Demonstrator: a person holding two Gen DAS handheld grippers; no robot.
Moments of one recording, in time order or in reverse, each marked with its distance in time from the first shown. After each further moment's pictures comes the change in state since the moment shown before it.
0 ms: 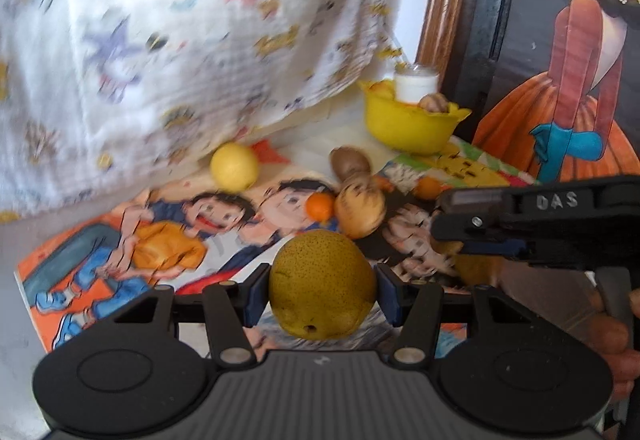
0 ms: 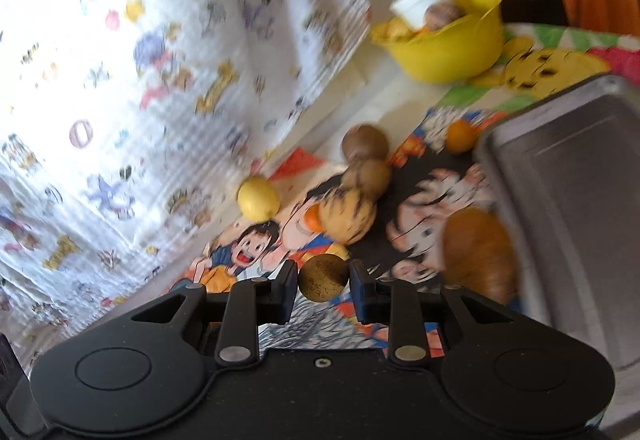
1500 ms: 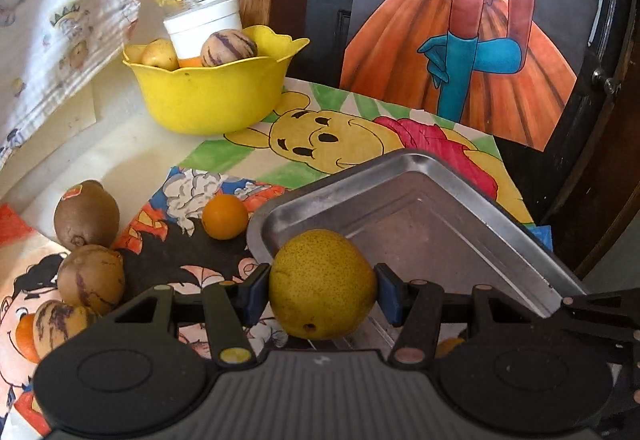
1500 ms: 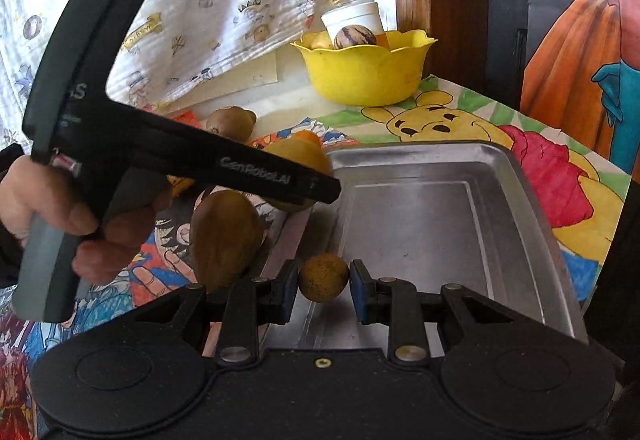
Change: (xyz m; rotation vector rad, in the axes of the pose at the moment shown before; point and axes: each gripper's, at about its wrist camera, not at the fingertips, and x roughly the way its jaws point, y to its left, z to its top) left arm 0.182 -0.160 0.051 0.276 0.176 -0.296; right arm -0.020 -0.116 -0.010 -0.392 -0.015 -0.228
